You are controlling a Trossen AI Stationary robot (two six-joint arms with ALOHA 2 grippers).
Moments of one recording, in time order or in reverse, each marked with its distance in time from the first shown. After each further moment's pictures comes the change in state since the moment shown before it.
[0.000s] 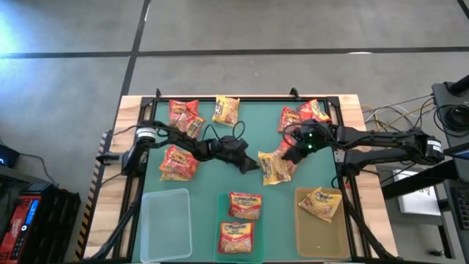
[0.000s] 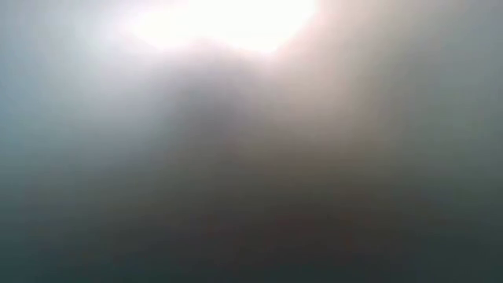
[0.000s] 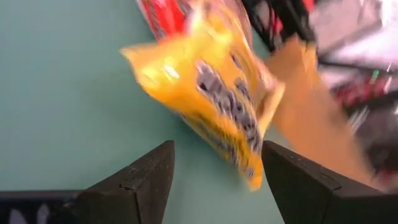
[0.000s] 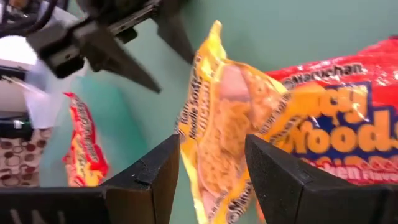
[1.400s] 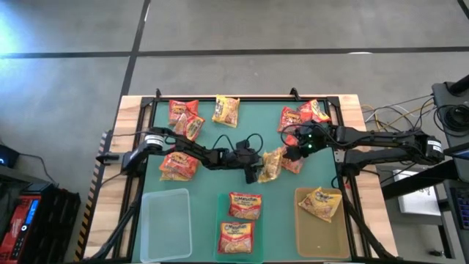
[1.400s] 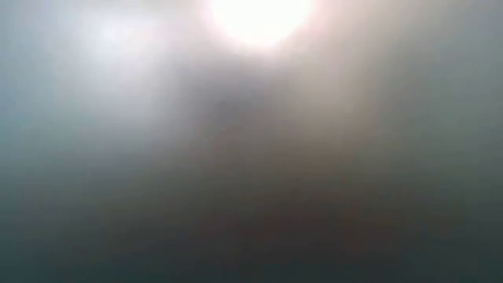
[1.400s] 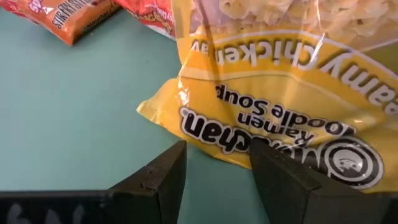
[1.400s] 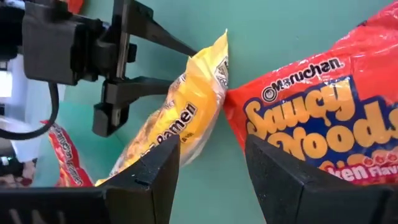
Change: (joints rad) left arm -0.099 0.100 0.186 -0.233 -0.488 0.697; right arm 0.002 -0.002 -0.003 -0.049 0.072 0.138
